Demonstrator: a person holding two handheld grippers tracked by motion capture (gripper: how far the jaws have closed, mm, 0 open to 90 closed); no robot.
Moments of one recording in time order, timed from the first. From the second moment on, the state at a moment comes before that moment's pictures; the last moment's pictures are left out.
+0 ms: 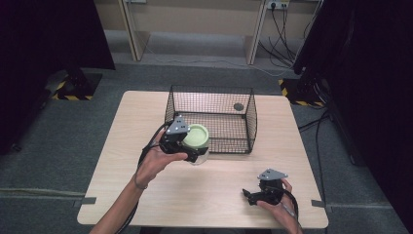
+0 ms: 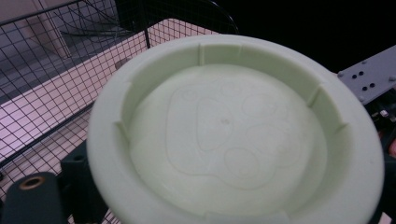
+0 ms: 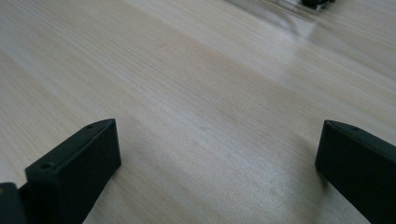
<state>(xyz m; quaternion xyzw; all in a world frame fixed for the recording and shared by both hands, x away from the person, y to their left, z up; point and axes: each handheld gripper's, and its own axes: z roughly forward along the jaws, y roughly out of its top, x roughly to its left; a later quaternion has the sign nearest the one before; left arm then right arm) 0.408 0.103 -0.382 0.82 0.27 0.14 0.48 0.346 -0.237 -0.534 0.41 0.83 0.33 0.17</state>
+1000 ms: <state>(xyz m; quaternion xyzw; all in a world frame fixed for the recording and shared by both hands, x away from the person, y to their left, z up) 0.462 0.081 -0.342 0.81 0.30 0.15 0.48 0.346 -0.237 -0.534 0.41 0.83 0.33 0.17</state>
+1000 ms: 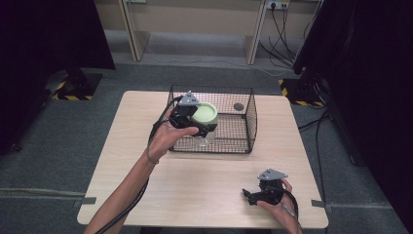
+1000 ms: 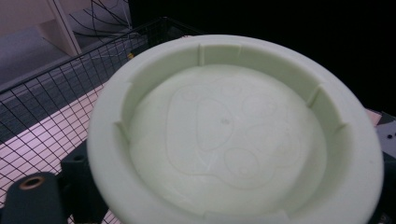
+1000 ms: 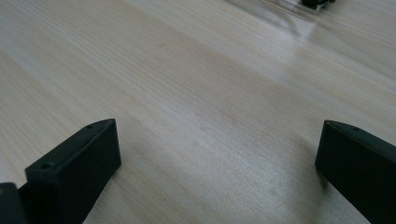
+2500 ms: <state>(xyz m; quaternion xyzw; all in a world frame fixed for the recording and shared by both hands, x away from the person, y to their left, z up) 0.557 0.060 -0.380 0.80 0.35 0.15 0.47 0.346 -0.237 -0.534 0.41 0.83 0.33 0.17</state>
